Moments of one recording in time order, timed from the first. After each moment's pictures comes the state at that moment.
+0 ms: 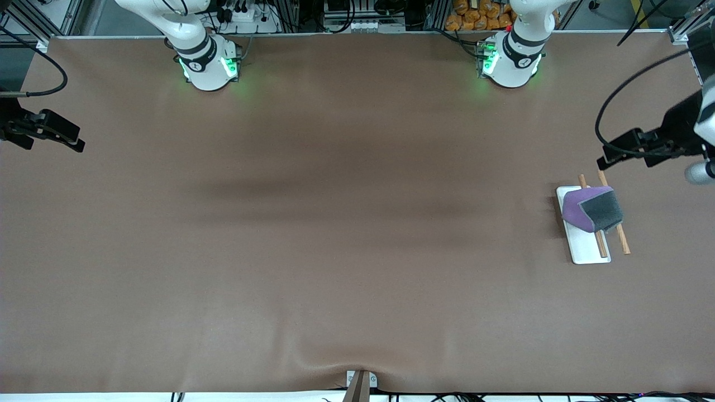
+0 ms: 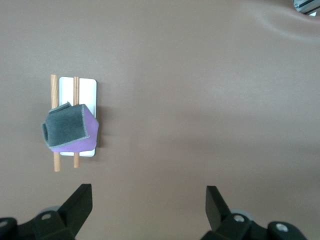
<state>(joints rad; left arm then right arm) 0.32 0.12 -0.45 -1.39 -0.02 1.52 -0.23 -0.04 0.01 0.03 -1.49 -0.01 1.49 0.05</state>
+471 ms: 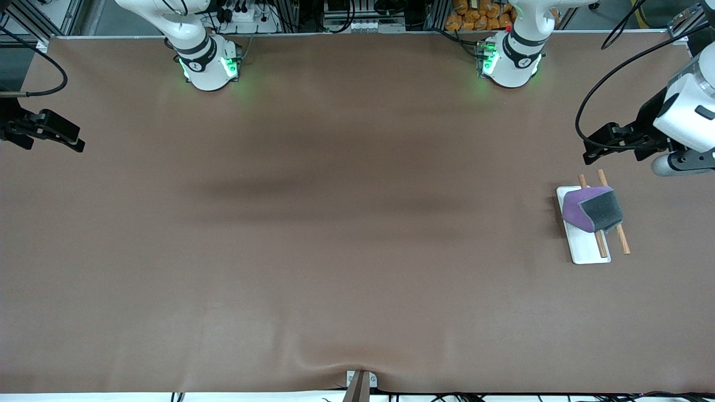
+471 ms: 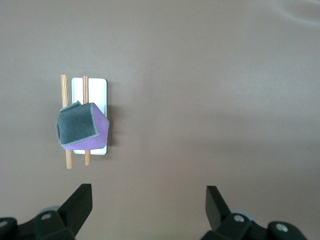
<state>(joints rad) 0.01 0.10 -0.18 -1.41 0.01 1.52 -0.23 -0.04 0.01 0.03 -1.49 -0.01 1.49 0.05</state>
